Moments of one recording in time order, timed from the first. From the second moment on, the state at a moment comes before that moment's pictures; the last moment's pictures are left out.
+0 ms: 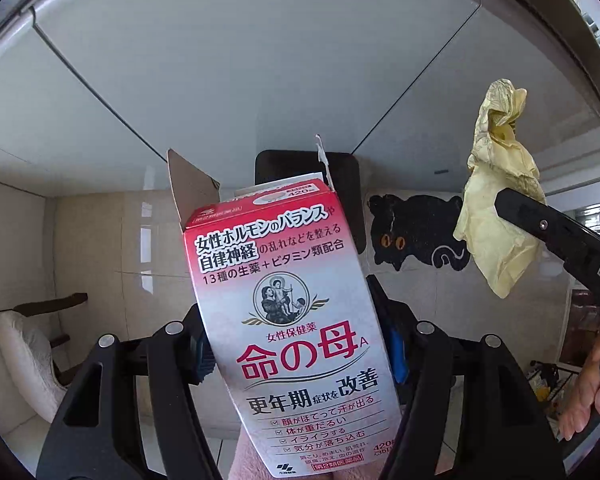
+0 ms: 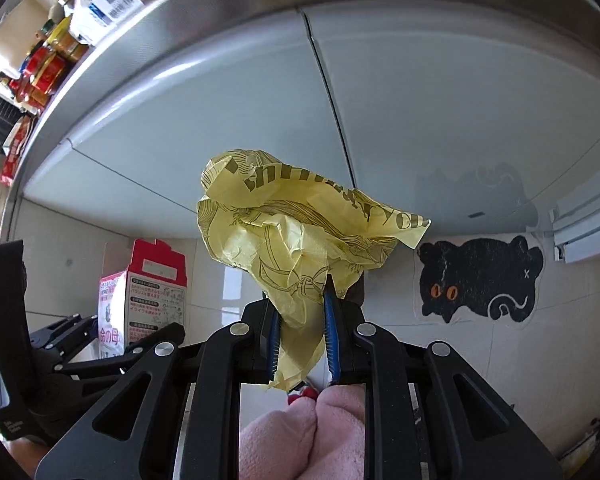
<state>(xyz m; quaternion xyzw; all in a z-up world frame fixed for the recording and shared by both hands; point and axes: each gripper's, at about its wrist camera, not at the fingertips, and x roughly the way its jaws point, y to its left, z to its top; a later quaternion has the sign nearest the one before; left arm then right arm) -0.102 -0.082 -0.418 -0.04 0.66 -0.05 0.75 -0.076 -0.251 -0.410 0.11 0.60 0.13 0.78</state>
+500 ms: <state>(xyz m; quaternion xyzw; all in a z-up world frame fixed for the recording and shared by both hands) -0.044 -0.096 -0.584 -0.03 0.69 -0.07 0.72 -0.004 -0.238 -0.570 0.19 0.65 0.09 0.73</state>
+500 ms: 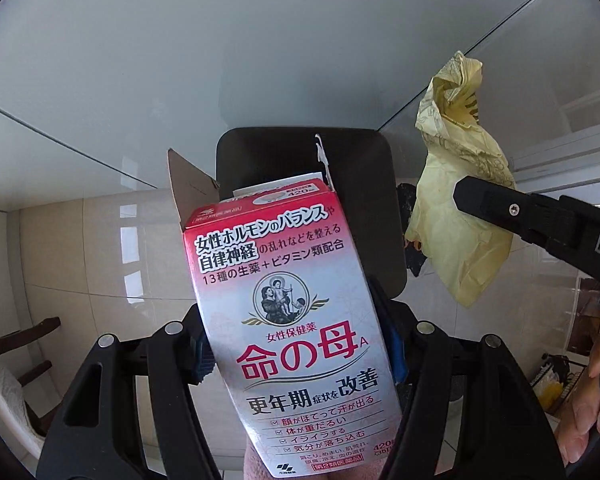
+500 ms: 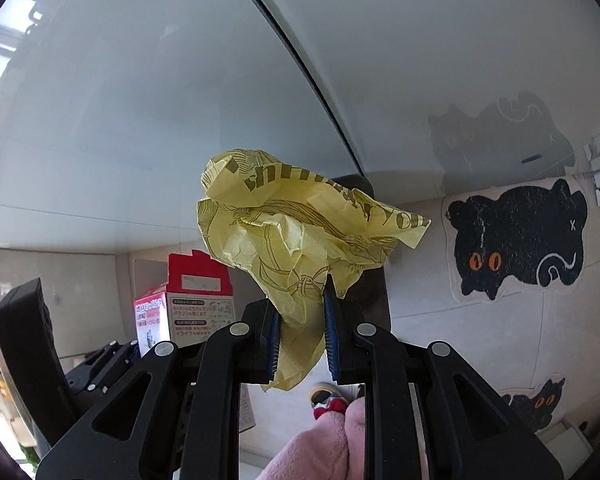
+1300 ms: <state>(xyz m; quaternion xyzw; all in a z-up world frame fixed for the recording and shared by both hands) -0.031 -0.074 -0.513 -0.02 0.68 -0.06 0.73 0.000 -0.253 -0.491 0.20 0.65 0.08 0.72</state>
